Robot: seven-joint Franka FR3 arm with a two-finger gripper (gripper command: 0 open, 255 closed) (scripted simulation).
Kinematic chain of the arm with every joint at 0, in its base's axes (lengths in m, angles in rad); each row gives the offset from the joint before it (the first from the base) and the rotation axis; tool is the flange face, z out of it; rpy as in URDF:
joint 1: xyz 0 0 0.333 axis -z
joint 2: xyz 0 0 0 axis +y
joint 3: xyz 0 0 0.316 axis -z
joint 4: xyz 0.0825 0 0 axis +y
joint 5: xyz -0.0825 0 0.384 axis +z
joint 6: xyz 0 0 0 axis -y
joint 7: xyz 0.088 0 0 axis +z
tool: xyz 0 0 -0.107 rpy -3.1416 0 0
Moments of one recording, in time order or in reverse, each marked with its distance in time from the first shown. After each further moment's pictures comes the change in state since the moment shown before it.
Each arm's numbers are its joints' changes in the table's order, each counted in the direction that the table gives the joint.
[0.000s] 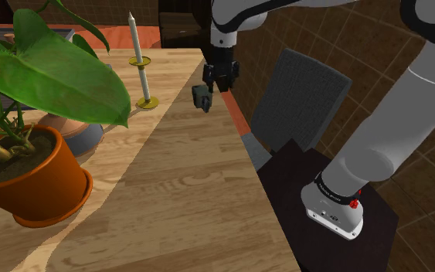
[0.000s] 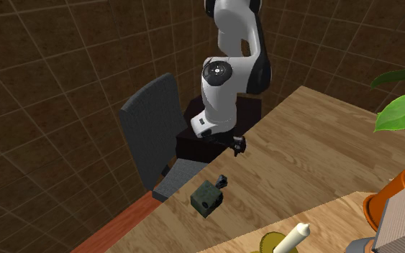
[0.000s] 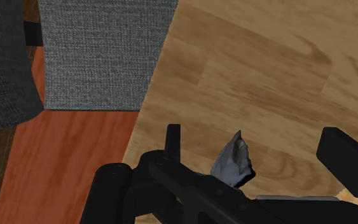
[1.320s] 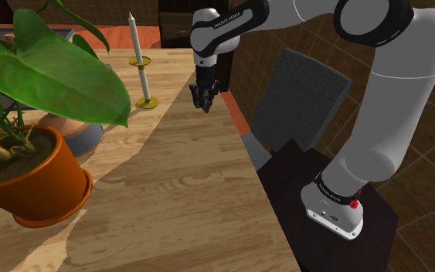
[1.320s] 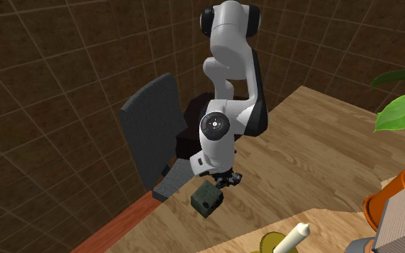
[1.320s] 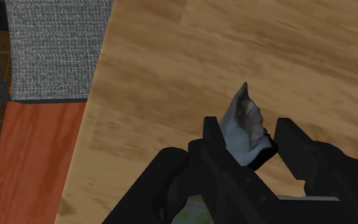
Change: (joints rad) arm -0.014 0.309 -0.004 -0.178 -0.009 0.107 -0.052
